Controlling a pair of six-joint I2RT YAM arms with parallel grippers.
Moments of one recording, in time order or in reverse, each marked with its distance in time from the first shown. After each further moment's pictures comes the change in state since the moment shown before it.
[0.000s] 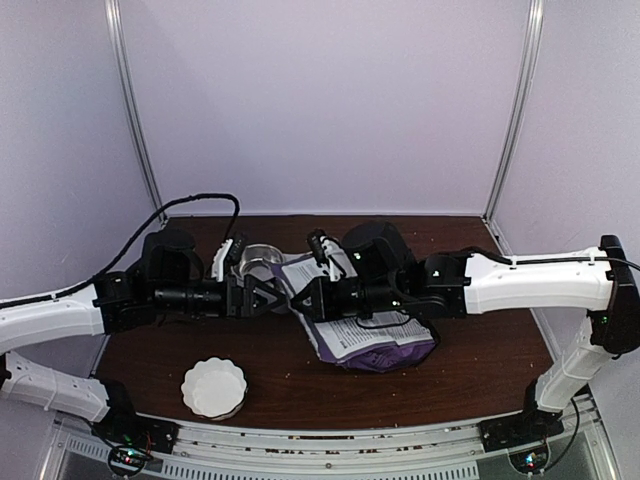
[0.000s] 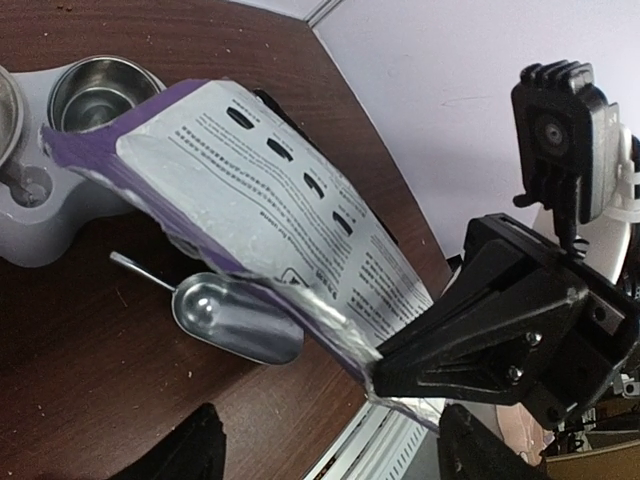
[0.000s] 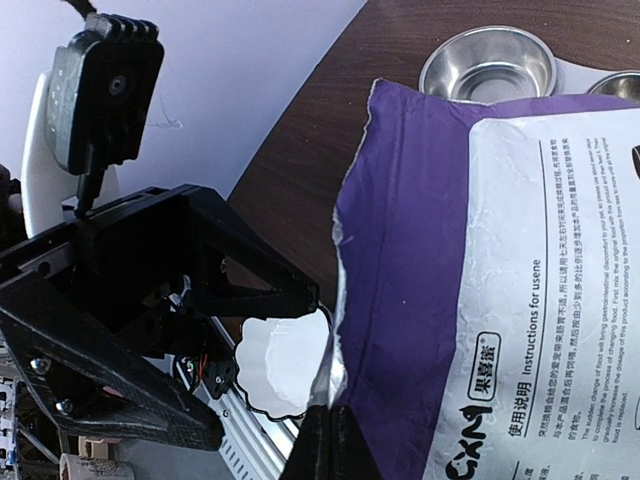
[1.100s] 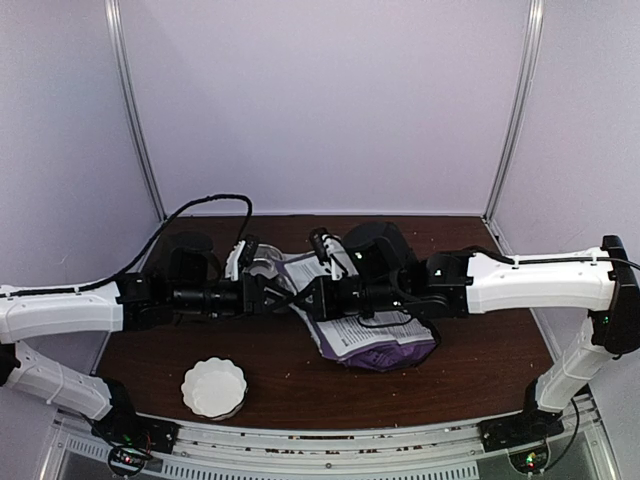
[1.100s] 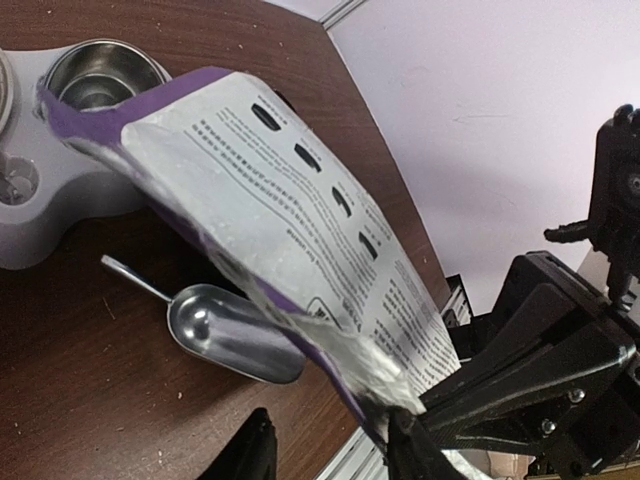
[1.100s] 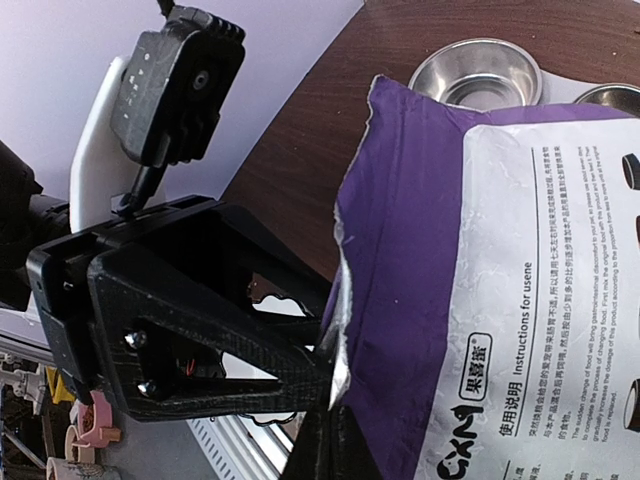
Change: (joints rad) left arm 0.000 0.120 0.000 0.120 -0.026 -0.079; right arm 0.003 -0.008 0.000 -0.013 0.037 -0.024
